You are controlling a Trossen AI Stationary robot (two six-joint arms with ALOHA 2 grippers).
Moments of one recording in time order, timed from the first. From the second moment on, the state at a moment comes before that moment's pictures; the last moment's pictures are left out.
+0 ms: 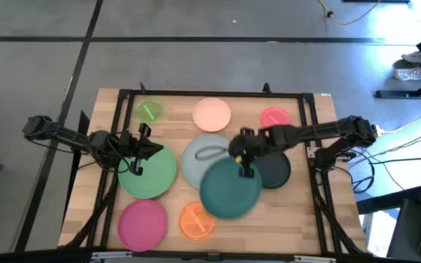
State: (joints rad) left arm -0.21 0.54 0.13 0.75 -0.22 -0.04; right arm 0.09 1.57 1.37 -0.84 0.10 0.09
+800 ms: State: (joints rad) left arm -0.21 0.54 0.13 0.75 -0.22 -0.02; right arm -0.26 1.84 1.36 -0.58 -0.19 0.08
